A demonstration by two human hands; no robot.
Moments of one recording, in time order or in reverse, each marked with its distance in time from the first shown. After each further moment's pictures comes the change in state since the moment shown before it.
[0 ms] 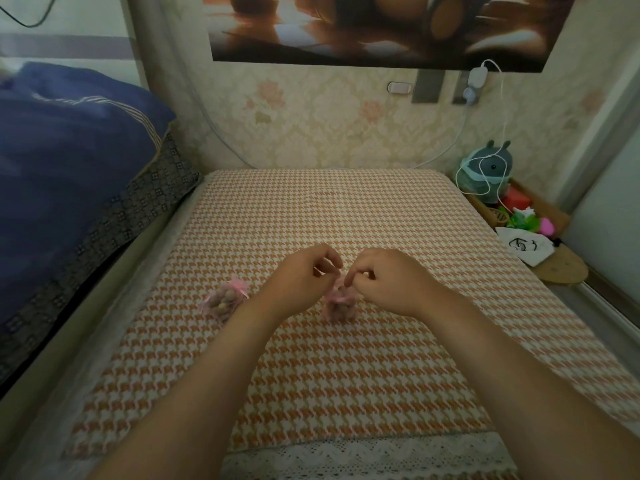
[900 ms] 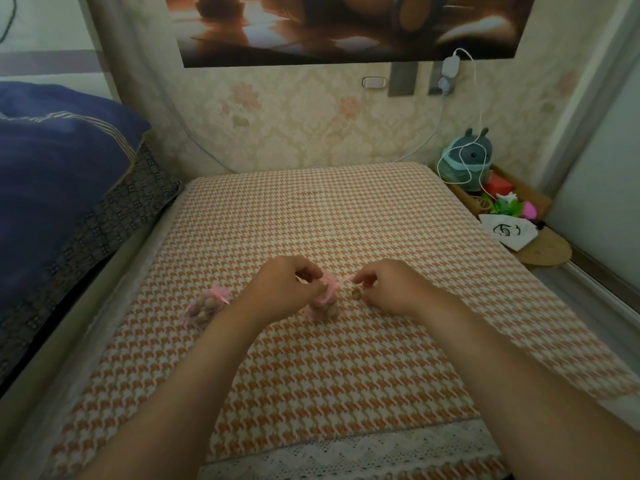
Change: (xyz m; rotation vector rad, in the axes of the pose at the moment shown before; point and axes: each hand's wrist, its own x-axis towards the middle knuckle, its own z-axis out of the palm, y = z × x) left_hand -0.003 0.009 0.005 0.207 -0.015 -0.083; right_hand -0.005 0.061 0.018 0.033 -0.070 0.254
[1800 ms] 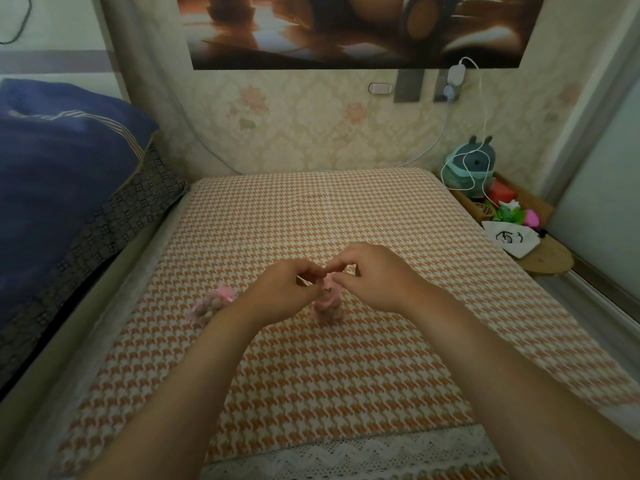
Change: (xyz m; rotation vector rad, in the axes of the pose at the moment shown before) left_hand -0.002 -0.008 -0.009 -0.137 -0.094 0.031; right_hand -0.007 -0.052 -0.015 0.077 0.135 -0.330
